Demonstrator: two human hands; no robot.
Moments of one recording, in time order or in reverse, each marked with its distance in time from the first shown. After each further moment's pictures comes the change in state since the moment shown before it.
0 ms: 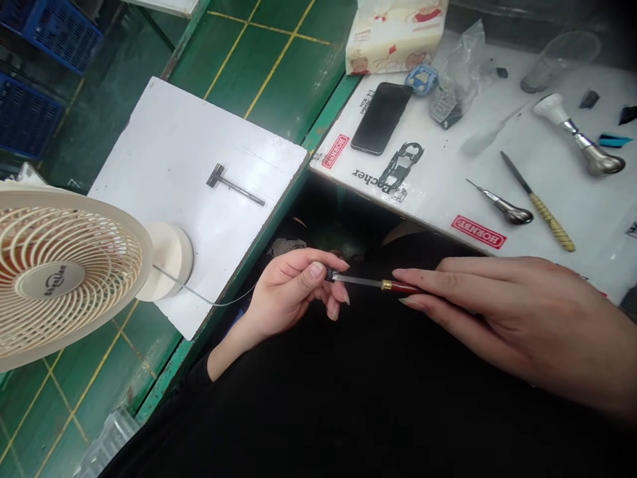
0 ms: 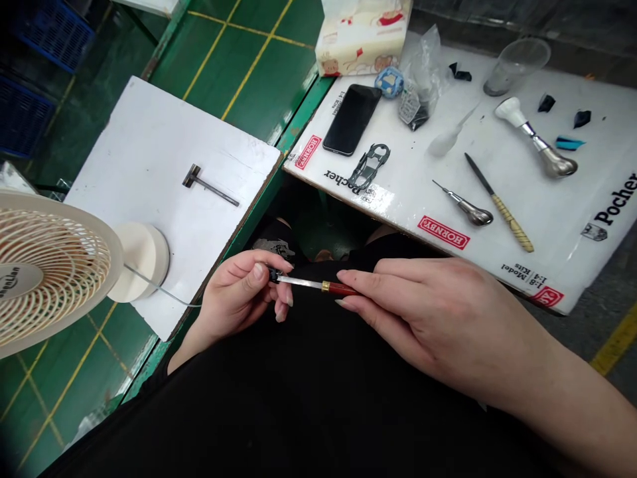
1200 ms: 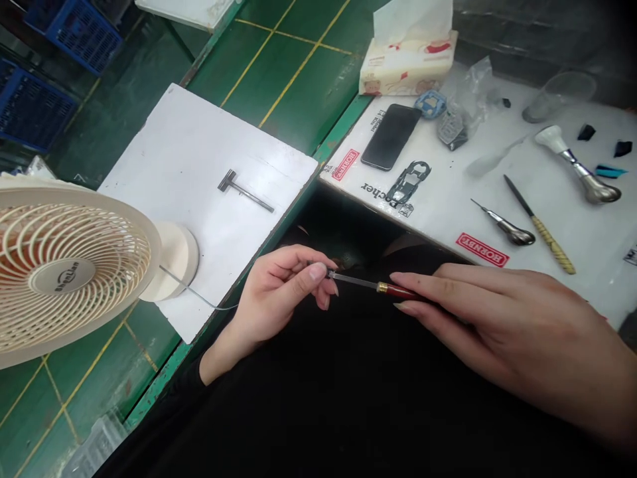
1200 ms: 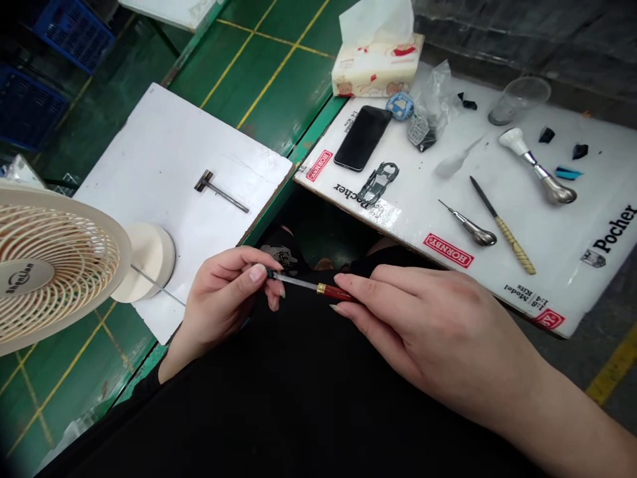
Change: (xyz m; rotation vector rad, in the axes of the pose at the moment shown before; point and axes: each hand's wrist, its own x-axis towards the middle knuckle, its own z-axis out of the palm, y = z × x) left_hand -0.009 0.029 -0.001 0.308 0.166 0.160; right_hand 0.018 -0.016 0.002 -0.131 0.031 0.022
